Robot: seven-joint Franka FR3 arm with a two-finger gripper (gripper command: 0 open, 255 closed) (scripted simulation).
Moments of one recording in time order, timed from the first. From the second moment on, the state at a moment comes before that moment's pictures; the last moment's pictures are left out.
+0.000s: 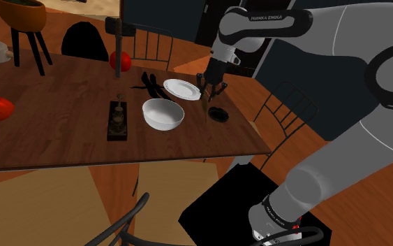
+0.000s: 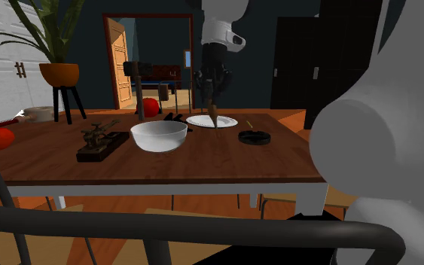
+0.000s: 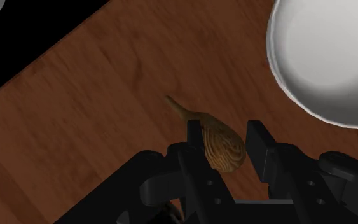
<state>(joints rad) -0.29 -0.10 0.20 -2.04 0.20 1.79 0.95</state>
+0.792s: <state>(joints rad) -0.40 -0.02 0.08 -1.95 0.14 1.74 0.74</state>
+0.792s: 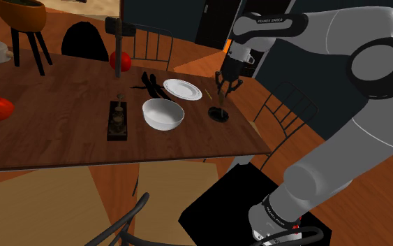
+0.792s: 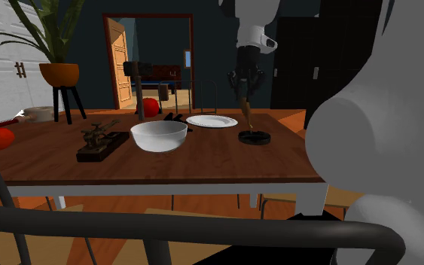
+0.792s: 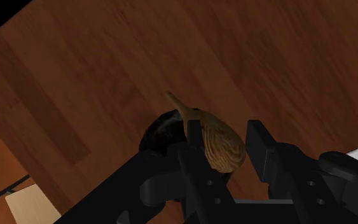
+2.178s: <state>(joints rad) -0.40 0.03 0.08 -2.08 0.15 1.97 0.72</state>
